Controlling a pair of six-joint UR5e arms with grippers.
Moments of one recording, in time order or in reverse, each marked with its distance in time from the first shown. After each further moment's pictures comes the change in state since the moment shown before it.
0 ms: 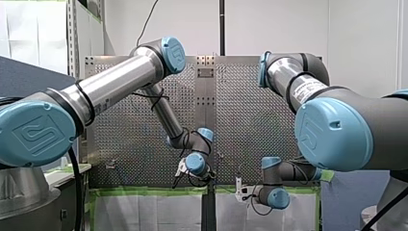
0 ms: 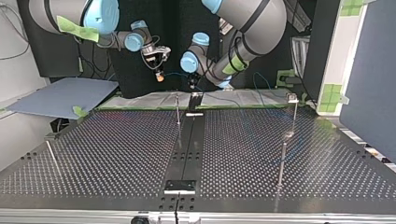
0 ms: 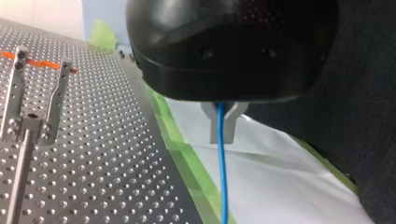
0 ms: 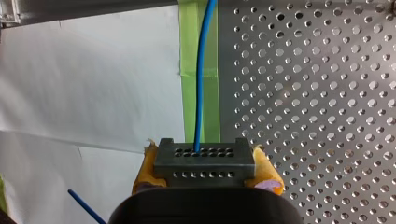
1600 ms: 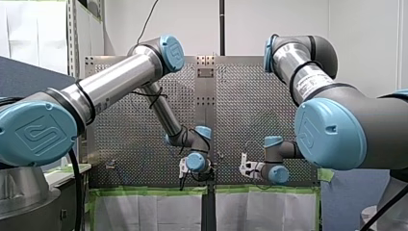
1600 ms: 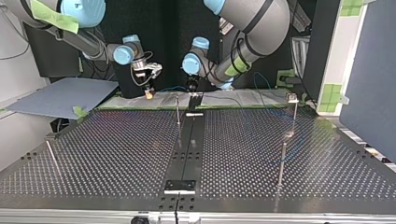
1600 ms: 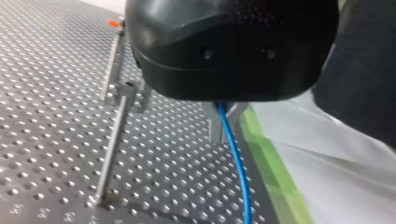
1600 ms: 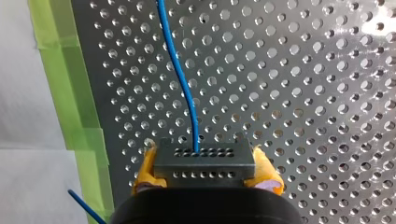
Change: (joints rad) left arm 0.016 0.015 0.000 0.141 0.021 -0.224; right arm -0.043 -0.133 -0.075 0.085 0.020 0.099
